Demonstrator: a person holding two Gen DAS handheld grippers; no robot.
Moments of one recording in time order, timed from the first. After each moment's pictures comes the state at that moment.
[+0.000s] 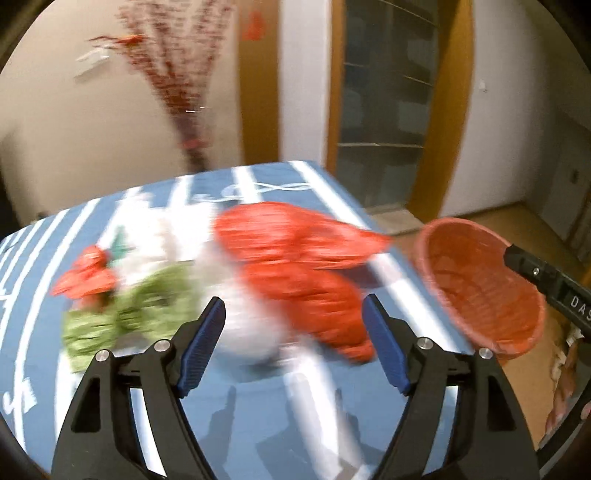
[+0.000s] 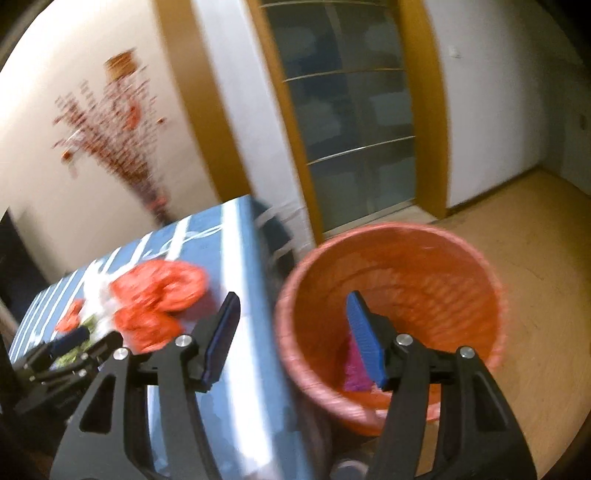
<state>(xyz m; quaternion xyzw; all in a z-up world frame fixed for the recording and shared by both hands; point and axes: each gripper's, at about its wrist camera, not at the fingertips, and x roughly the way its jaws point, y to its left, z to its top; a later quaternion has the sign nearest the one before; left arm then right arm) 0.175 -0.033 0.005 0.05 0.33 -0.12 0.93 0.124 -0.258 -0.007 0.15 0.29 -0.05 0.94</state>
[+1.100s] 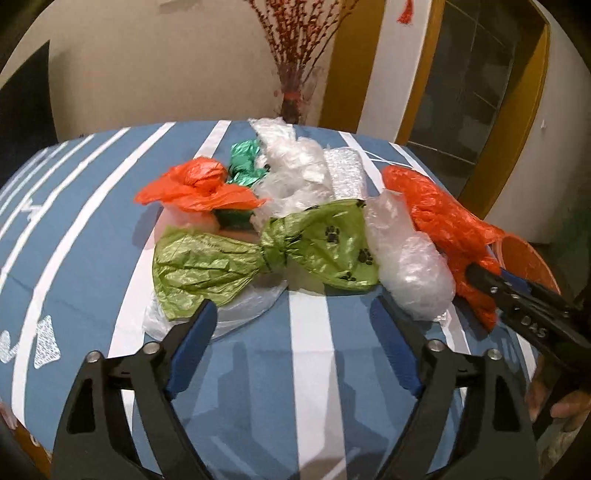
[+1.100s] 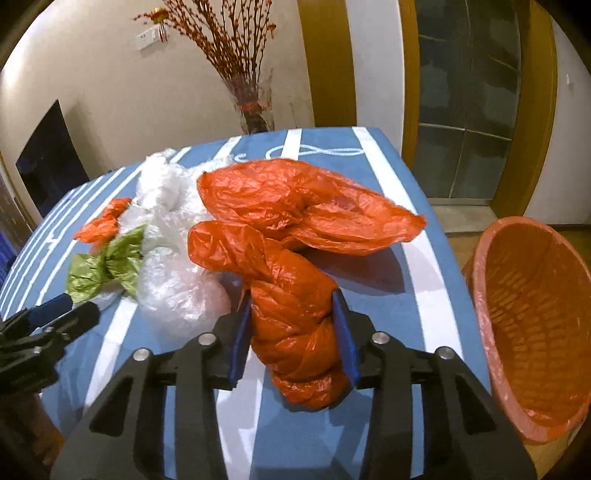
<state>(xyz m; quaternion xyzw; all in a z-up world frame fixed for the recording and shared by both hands) 0.179 0.086 -0.029 -0.03 0.39 -0.05 0.92 0.188 -0.129 -0.044 0.05 0.36 0.07 0.93</state>
